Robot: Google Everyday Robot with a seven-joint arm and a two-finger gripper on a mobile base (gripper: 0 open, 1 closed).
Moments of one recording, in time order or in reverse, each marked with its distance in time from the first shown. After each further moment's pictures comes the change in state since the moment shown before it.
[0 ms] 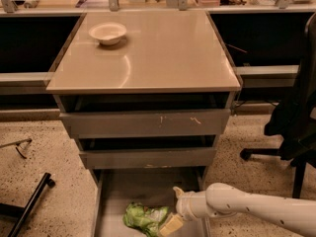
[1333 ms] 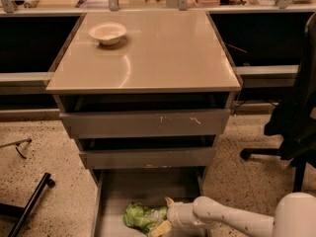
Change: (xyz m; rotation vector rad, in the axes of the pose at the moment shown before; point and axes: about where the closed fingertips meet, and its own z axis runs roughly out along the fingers) arm 0.083 -0.049 0.142 -0.013 -0.101 0.092
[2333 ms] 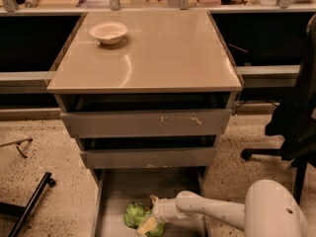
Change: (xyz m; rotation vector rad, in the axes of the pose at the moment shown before) arm -0.020 0.003 0.064 -0.070 0.013 -0.047
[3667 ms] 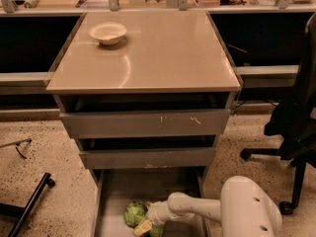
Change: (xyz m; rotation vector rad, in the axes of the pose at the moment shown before) arm 0.039 -0.008 0.057 -0.046 0.089 -0.012
